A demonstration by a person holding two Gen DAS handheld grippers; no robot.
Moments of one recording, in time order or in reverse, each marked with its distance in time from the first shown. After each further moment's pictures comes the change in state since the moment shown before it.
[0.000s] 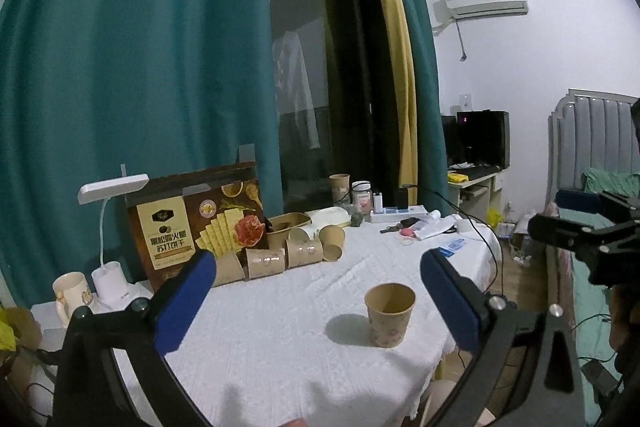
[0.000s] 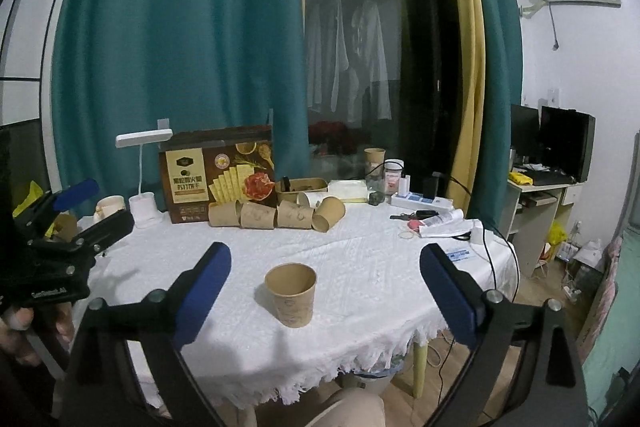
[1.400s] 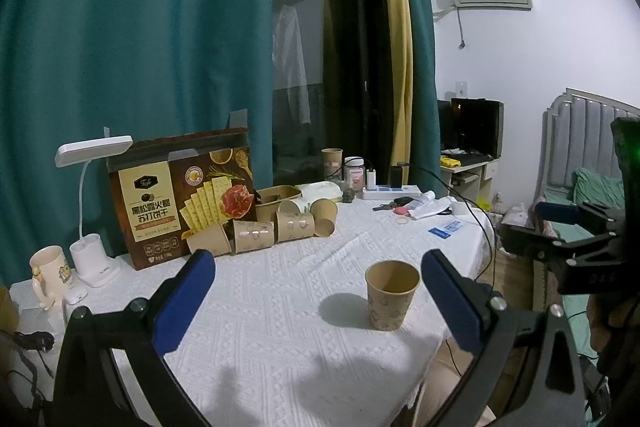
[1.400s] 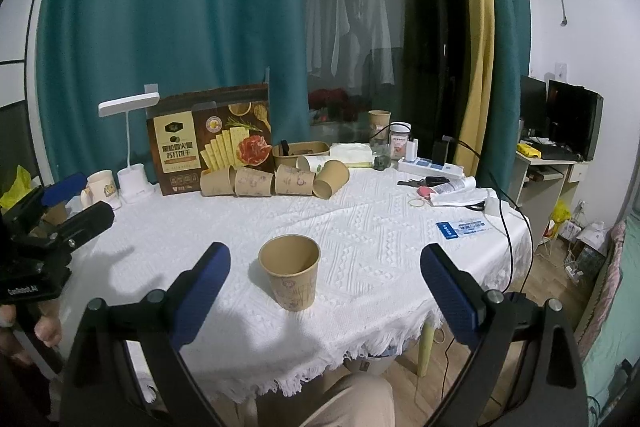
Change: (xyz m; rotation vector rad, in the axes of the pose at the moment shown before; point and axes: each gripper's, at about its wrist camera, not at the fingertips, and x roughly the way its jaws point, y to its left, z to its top) left arm 0.030 0.013 -0.022 -0.043 0.077 -0.054; right arm 0.062 0.002 -0.025 0.004 0.115 0.004
